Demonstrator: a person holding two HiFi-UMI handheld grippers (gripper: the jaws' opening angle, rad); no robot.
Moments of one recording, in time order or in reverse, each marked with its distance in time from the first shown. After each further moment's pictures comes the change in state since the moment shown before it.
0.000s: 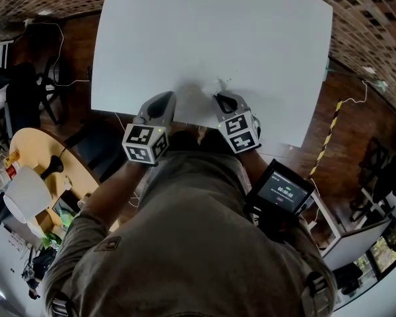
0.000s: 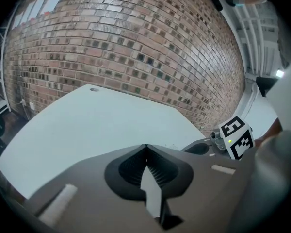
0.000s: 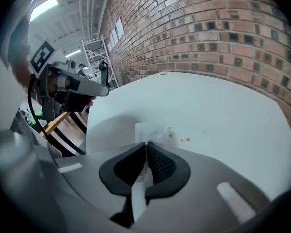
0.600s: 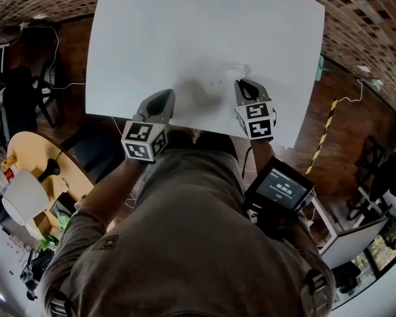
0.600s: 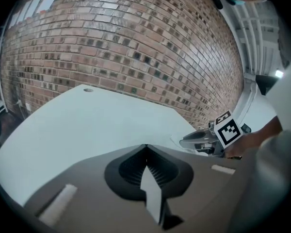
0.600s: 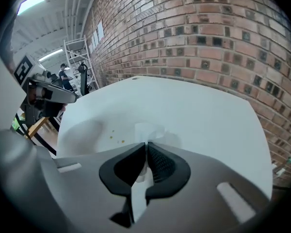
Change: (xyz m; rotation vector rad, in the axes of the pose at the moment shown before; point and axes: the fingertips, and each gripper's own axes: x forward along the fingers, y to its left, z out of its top) left arm 0.015 -0.012 0.010 0.012 -0.007 -0.020; right arm -0.032 -0.103 0.003 0.083 -0.031 -0.202
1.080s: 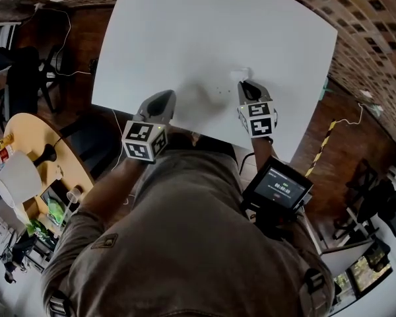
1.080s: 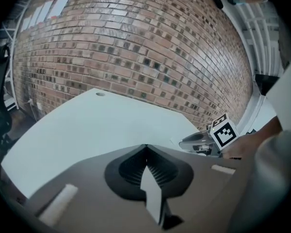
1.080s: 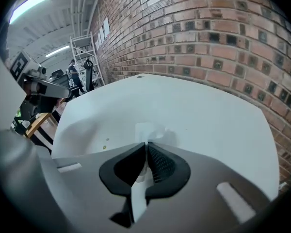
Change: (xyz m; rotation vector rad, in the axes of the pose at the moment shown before) left arm -0.015 0.021 0.009 -0.049 -0.044 0.086; right arm 0.028 -0.003 0.016 -0.073 0.032 0.045
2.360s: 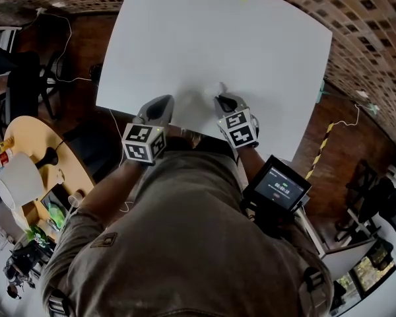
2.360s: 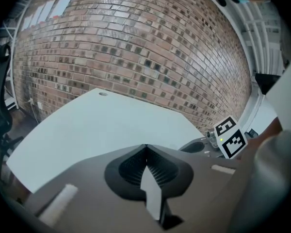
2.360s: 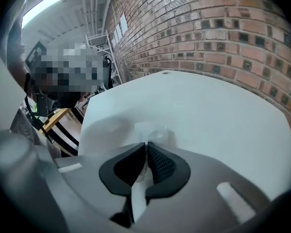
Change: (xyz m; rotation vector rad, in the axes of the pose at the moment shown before) left arm -0.020 0.015 -0.009 -0.004 -0.001 -0.009; right arm 0.007 0.105 -0.003 -0.082 0.024 0.176
